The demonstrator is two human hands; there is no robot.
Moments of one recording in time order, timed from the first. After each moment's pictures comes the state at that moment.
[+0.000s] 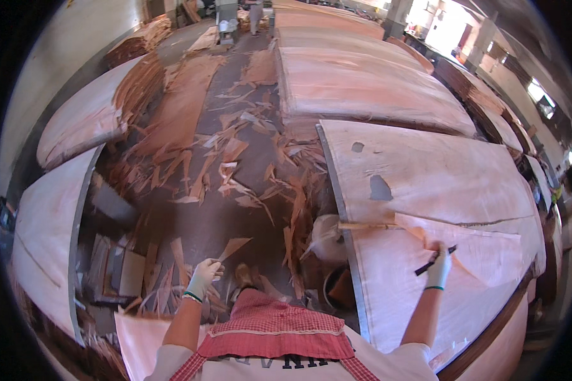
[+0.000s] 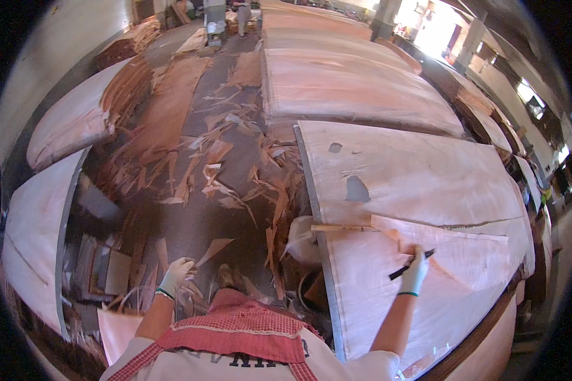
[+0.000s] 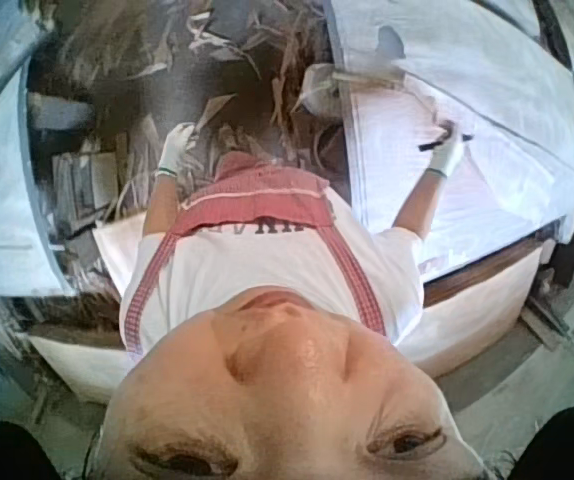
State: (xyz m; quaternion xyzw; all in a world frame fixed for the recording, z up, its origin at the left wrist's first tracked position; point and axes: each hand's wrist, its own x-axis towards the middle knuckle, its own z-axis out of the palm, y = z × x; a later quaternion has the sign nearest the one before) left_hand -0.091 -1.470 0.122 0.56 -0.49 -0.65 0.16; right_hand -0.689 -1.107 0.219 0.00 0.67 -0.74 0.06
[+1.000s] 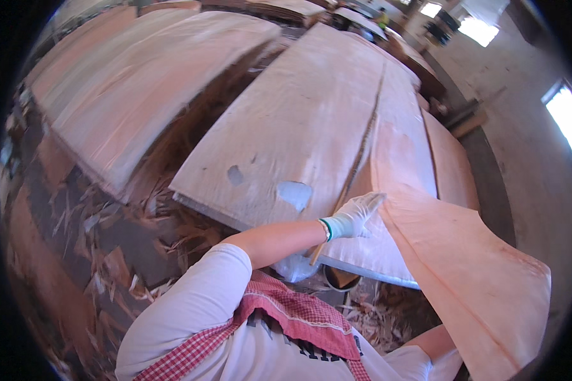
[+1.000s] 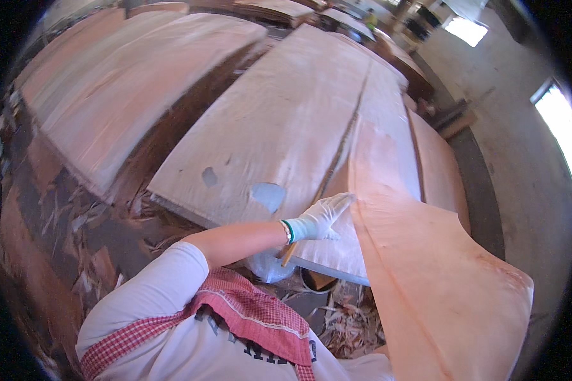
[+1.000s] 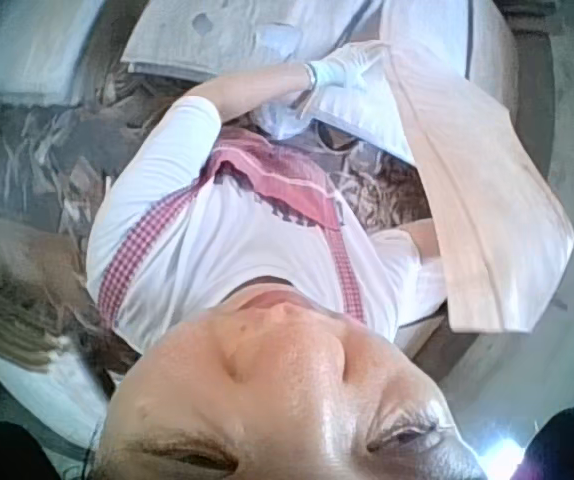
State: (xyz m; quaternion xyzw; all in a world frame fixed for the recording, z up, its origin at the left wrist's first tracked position) left_hand -0.681 -1.475 0.283 -0.52 -0.74 -0.43 0.02; right_hand -0.369 -1.224 0.510 0.26 0.73 -0.46 -0.43
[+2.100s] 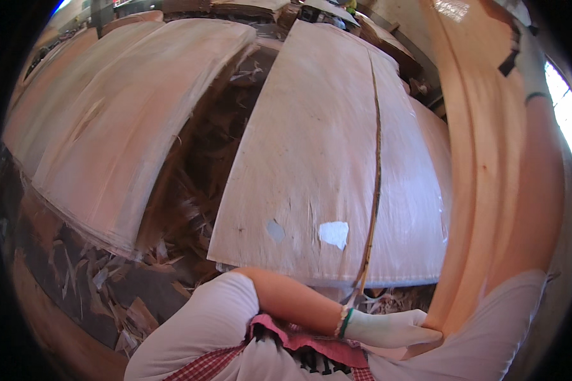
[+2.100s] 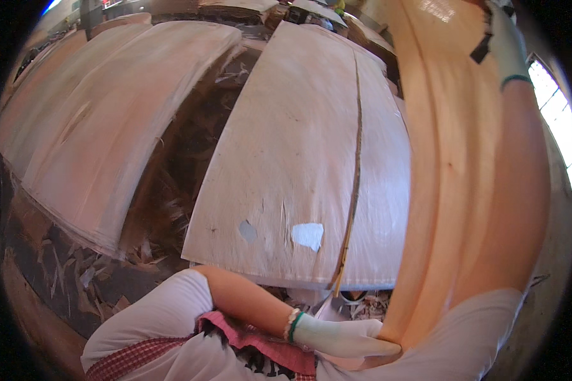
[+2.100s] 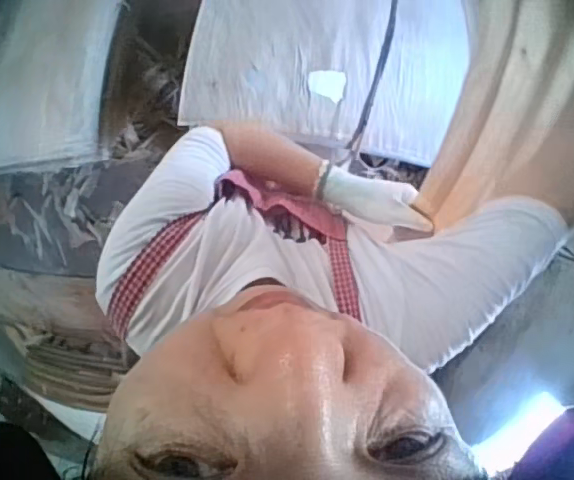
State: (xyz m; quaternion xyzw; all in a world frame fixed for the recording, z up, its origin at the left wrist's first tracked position) left_hand -0.659 -1.711 0.449 -0.45 -0.13 -0.59 -0.66; right_hand -0.908 -1.409 0.842 -0.01 0.78 -0.33 -0.53
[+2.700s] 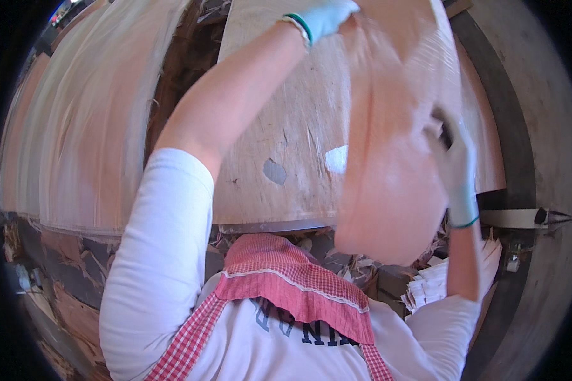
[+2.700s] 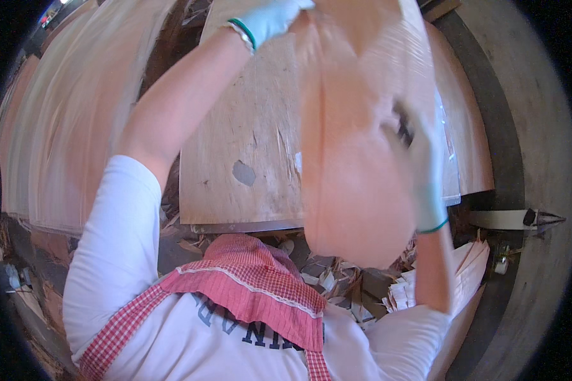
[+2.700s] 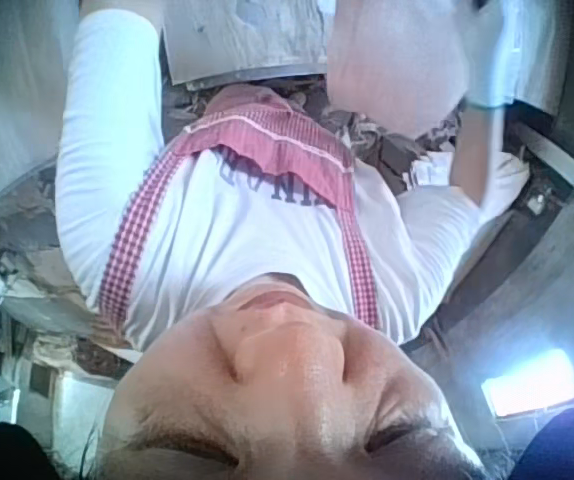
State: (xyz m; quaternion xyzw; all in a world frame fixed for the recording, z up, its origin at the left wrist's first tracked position) left_hand -1.130 -1.565 0.373 -0.25 -0.58 -0.73 -0.27; right_hand -0.749 -1.520 0.440 0.17 0.95 -0.18 -0.21
